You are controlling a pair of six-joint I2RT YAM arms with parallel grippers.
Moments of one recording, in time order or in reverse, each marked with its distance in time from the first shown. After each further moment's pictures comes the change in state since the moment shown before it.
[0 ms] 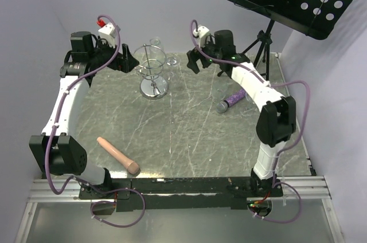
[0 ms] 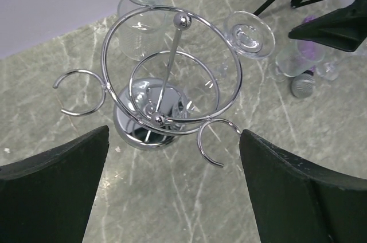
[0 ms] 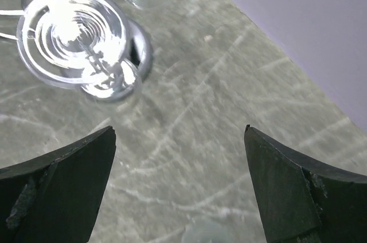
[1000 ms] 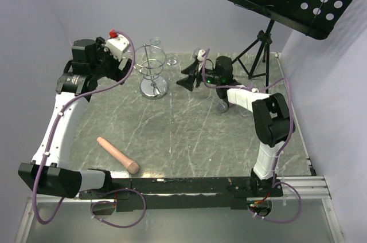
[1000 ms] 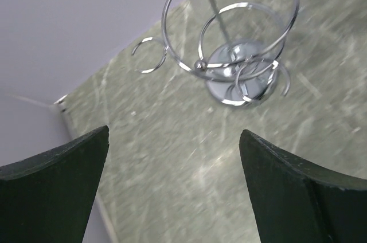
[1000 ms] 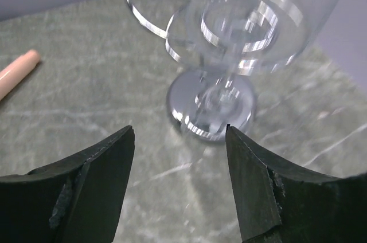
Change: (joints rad) left arm -0.129 -0.202 -0.040 -0.148 -0.397 0.388; right arm 0.012 0.031 -0.494 0.848 -0.489 0.235
